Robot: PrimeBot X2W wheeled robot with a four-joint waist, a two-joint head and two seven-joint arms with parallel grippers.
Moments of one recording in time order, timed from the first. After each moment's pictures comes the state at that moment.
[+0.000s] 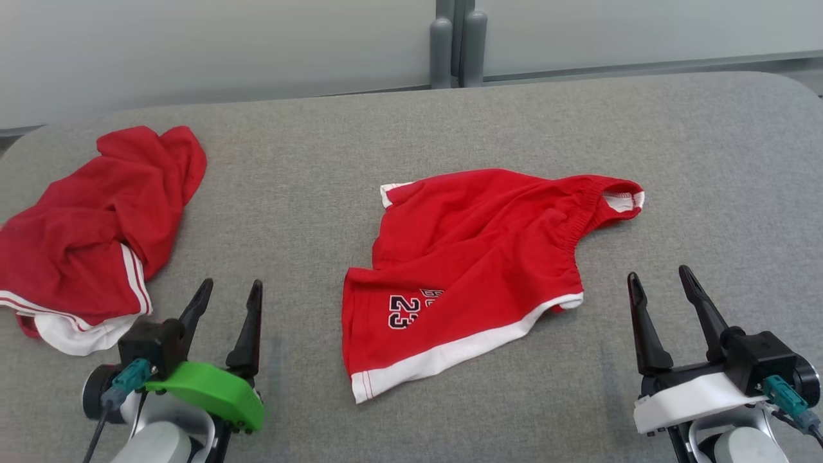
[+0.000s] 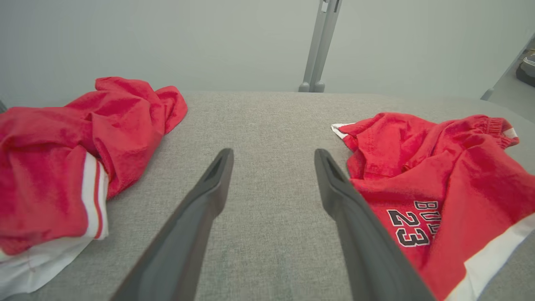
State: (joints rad) left arm -0.26 0.45 -0.62 0.24 -0.75 0.18 -0.25; right arm 0.00 -0.07 0.00 0.07 0.11 0.13 -0.26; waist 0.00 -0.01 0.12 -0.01
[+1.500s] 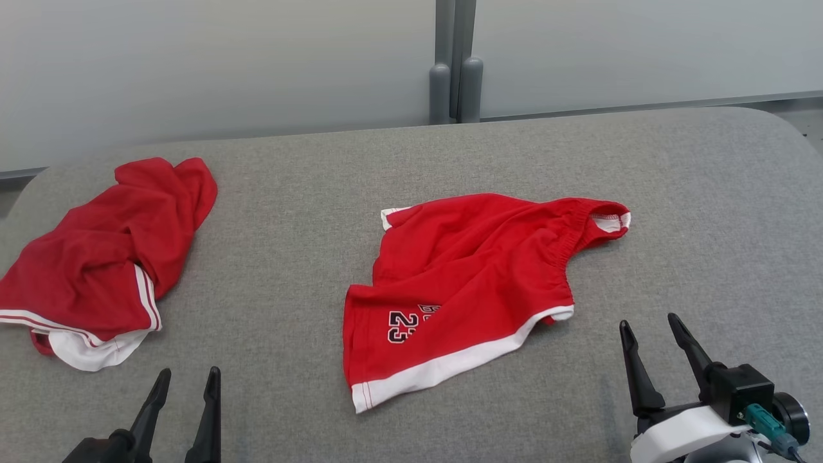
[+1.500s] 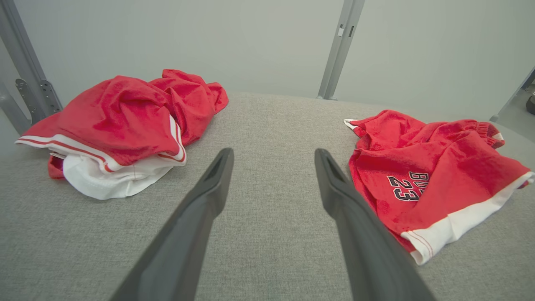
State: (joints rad) left arm 0.16 0.26 -0.12 0.12 -0.43 -0.11 -0.26; right arm 0.07 -0.08 0.01 0.16 0.10 0.13 -0.26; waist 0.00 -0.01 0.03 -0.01
